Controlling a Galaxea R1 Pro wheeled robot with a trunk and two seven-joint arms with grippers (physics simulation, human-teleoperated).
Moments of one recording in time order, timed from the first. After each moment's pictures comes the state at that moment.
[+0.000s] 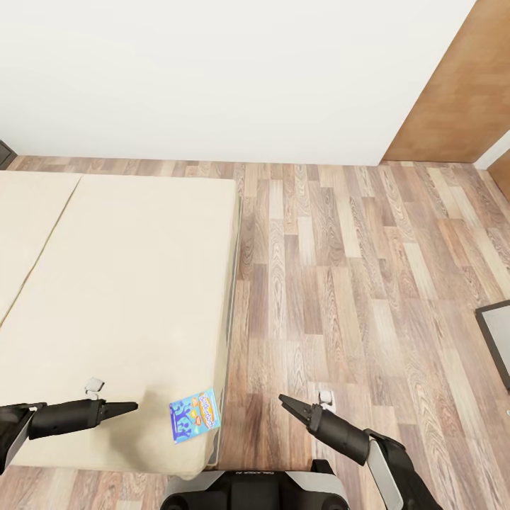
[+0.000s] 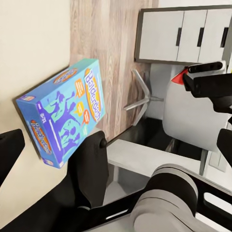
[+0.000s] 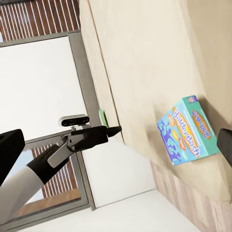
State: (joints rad) left arm -0.61 0.46 0.17 -0.52 0.00 0.46 -1.57; right arm -0.31 0.04 -0.17 -0.96 -0.40 0.67 1.14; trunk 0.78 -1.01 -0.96
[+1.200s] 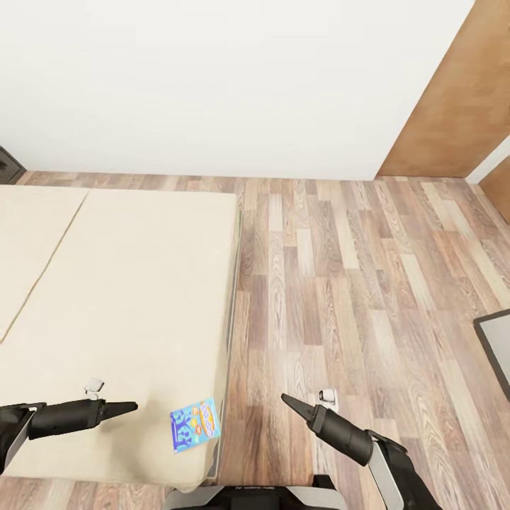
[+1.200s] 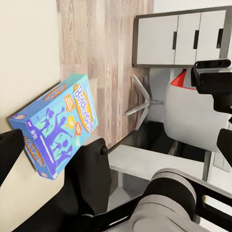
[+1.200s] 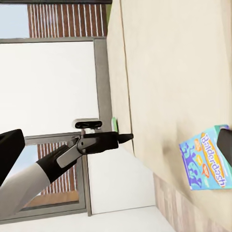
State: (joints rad) left arm -0.61 0.46 0.17 -0.52 0.00 0.45 -1.57; right arm -0.31 0.04 -0.17 -0.96 -0.40 0.58 1.23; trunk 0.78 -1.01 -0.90
